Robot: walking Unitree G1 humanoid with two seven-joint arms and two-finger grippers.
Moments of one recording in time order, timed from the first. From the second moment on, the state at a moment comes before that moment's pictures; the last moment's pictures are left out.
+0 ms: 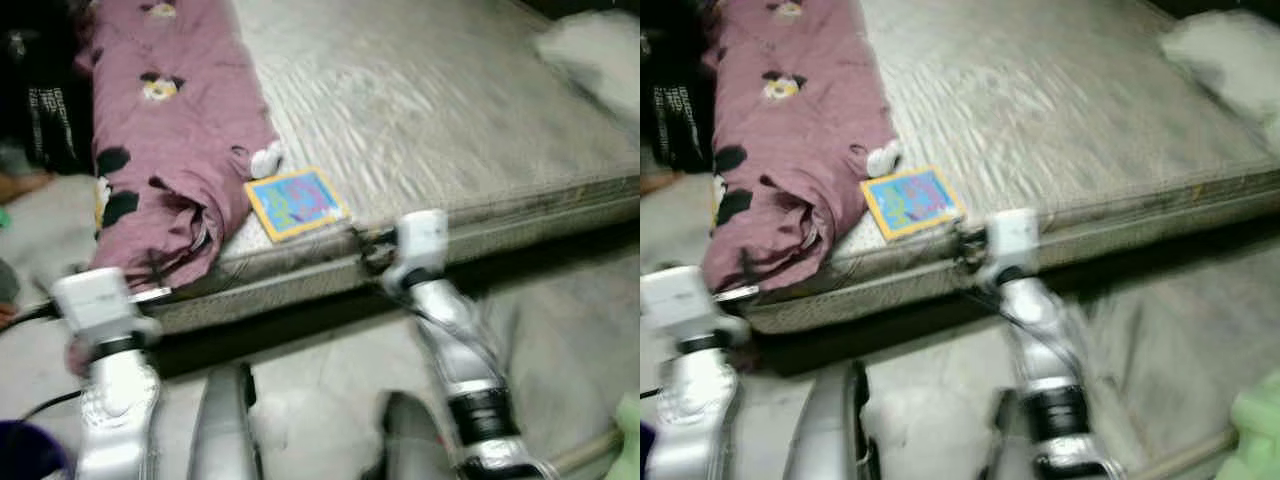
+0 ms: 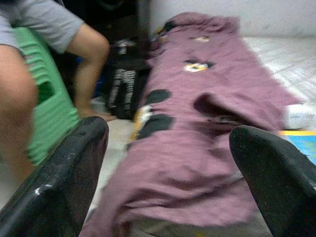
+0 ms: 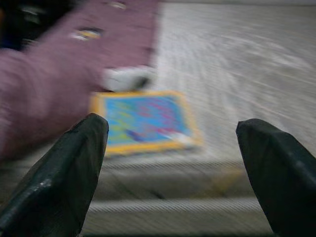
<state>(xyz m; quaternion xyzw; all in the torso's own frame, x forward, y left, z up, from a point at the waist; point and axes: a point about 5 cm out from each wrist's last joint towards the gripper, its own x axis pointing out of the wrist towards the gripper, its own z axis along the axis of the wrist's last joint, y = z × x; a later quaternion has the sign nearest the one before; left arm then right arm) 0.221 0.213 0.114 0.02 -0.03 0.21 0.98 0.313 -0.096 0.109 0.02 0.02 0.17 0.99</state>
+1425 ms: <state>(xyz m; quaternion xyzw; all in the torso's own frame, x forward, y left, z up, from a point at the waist) 0.228 0.209 0.117 0.01 -0.03 0.17 0.98 0.320 -0.096 0.117 0.02 0.00 0.16 0.99</state>
